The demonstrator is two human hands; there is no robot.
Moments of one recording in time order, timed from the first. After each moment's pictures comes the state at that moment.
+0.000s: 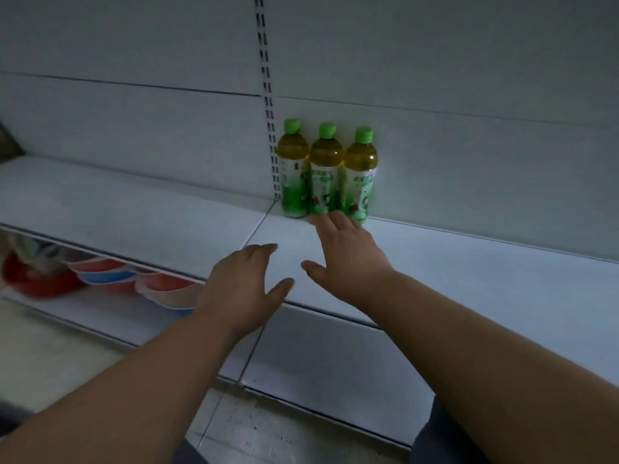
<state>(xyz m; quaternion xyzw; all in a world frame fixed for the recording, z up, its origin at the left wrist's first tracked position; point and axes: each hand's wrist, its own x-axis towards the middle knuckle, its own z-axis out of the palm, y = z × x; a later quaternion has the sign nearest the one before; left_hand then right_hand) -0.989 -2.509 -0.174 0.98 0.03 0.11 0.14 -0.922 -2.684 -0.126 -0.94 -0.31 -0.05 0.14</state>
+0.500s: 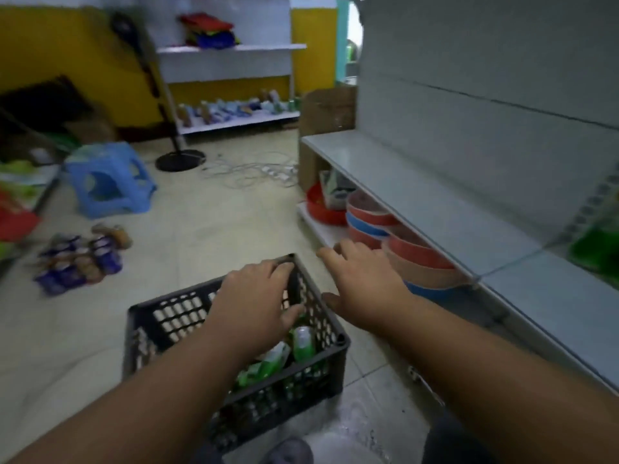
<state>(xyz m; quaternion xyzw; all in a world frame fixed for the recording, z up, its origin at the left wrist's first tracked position) -1.343 -2.404 -0.139 0.91 0.40 0.09 -0.03 -1.164 -2.466 -0.119 -0.72 -0.69 -0.02 0.05</state>
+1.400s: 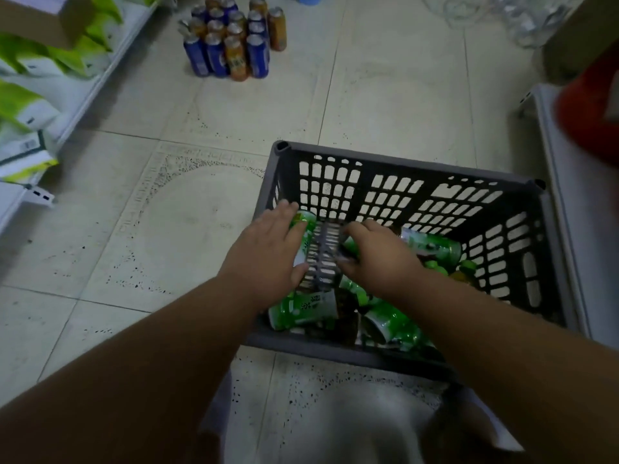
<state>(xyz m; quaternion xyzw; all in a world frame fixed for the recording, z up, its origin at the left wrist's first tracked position) -1.564 -2.287 -0.388 0.80 0.59 -0.04 0.07 -1.364 -2.249 -0.386 -0.56 -0.79 0.24 -0.05</state>
